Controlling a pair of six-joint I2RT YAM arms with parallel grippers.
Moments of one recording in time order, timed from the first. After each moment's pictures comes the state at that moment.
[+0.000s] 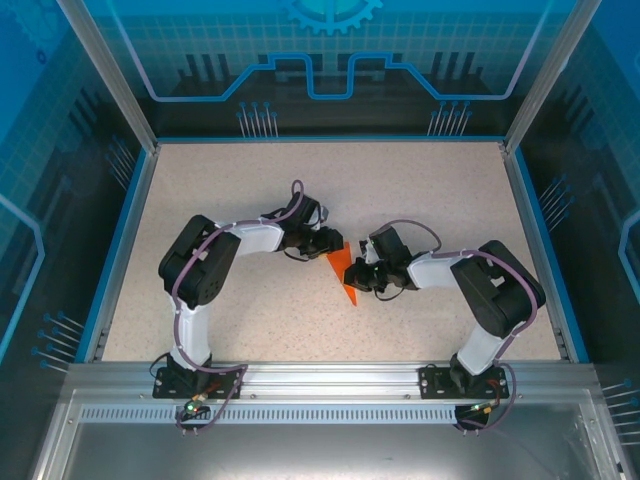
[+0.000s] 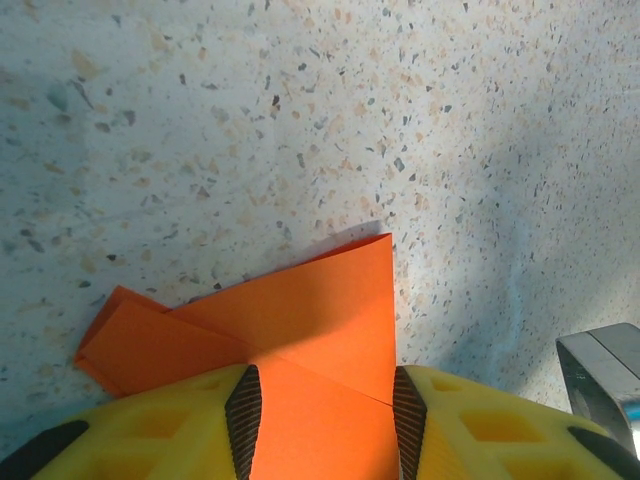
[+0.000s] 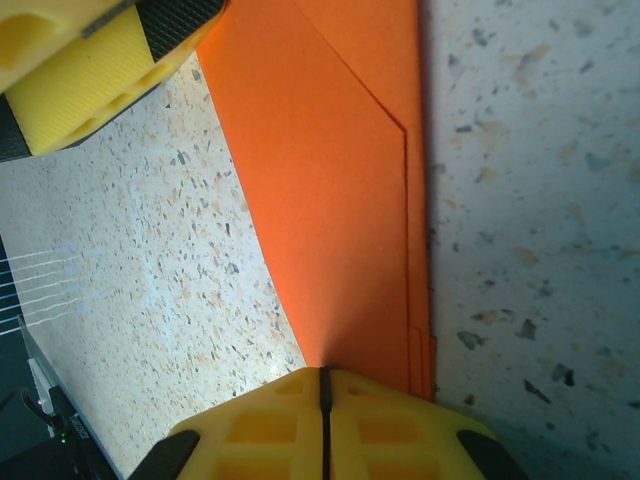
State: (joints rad) left arm -0.50 2.00 1.16 -0.13 0.45 -0.74; right arm 0.54 1.71 0.67 0.07 -0.49 0.81
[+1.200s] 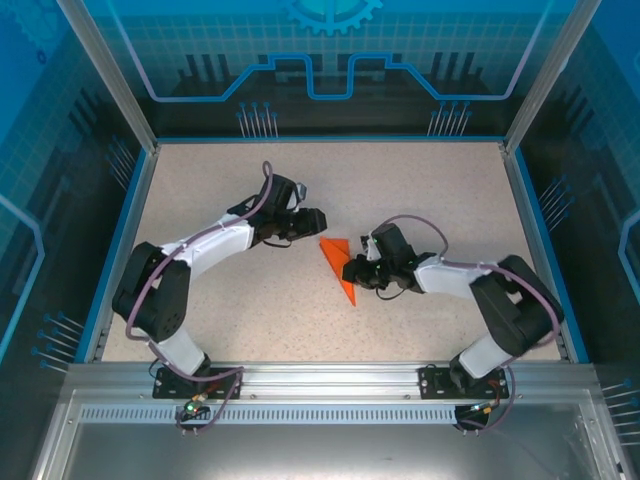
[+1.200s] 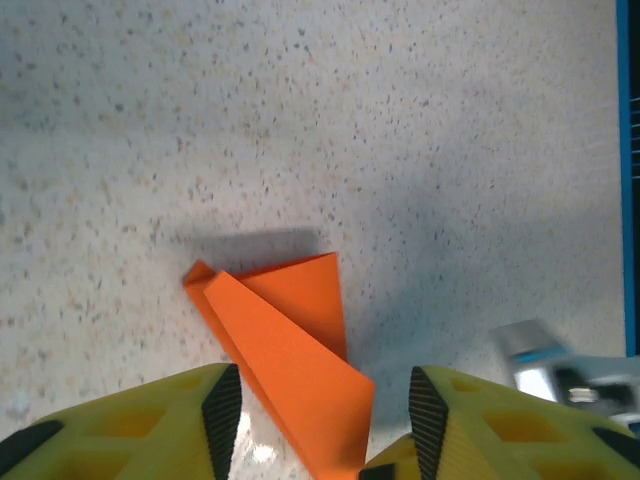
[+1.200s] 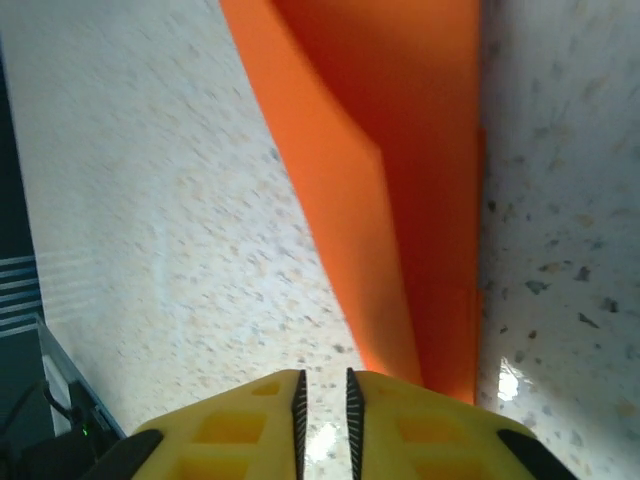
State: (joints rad) left arm -0.48 1.66 1.12 -0.31 0.29 -0.71; right arm 0.56 1.52 0.66 0.00 -0.43 0.81
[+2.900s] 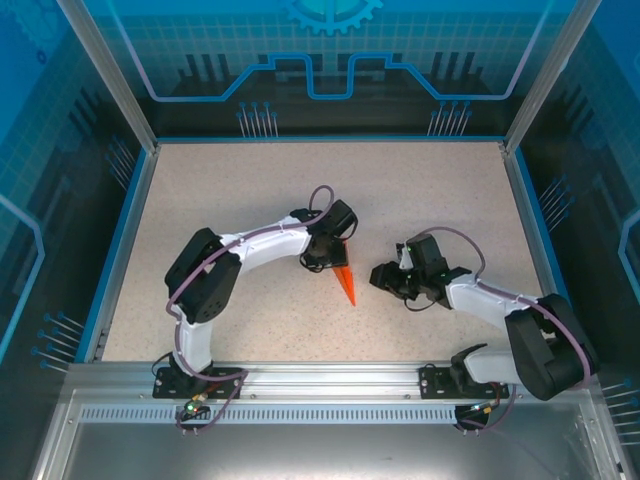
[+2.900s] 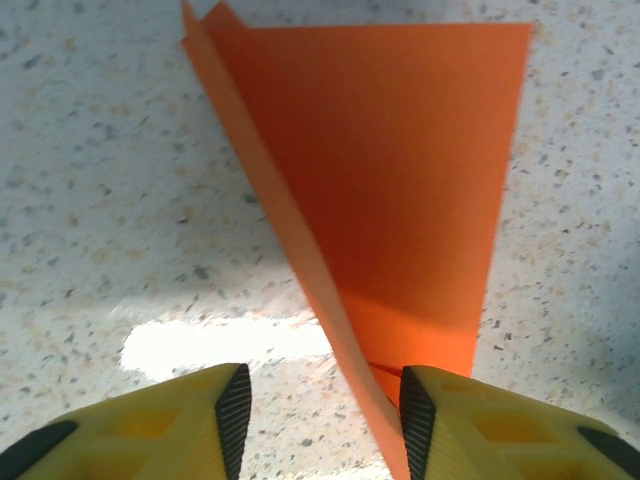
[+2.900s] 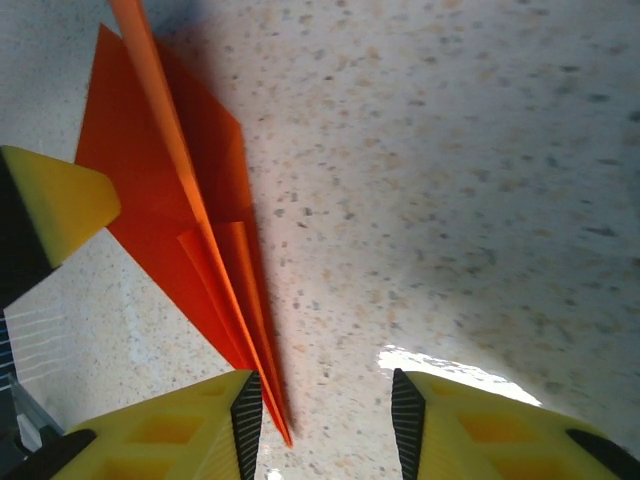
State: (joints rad) left arm -0.74 1.94 1.39 -0.74 -0.01 -0.90; right arm 0.40 1.31 0.49 -0.11 -0.42 0.78
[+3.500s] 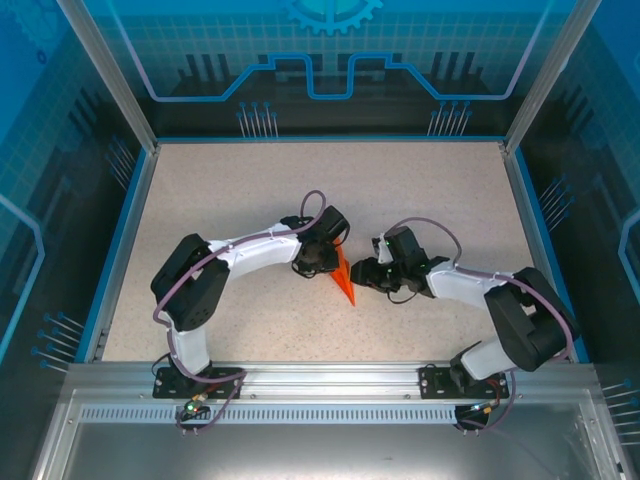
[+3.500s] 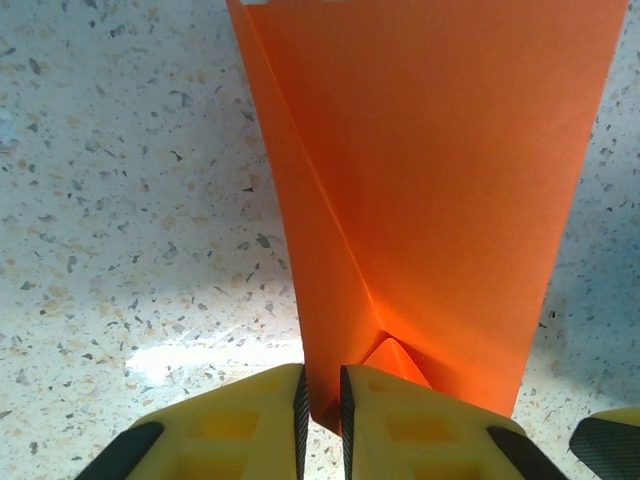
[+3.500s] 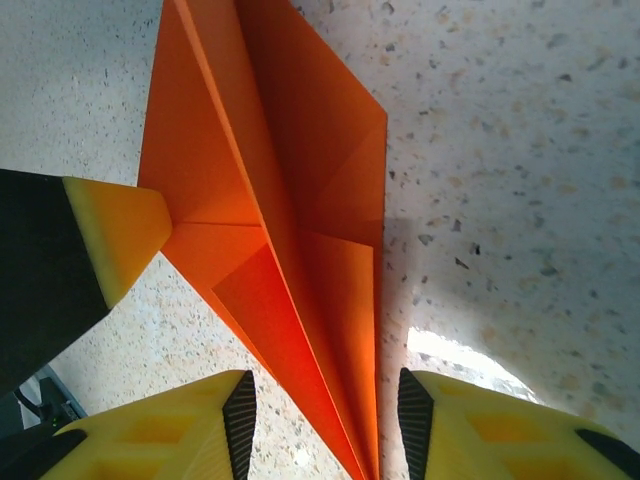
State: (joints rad) left arm -0.74 1.86 1.28 -0.68 -0.03 -0.90; right arm 0.51 1.48 0.60 -0.04 -0.45 0.74
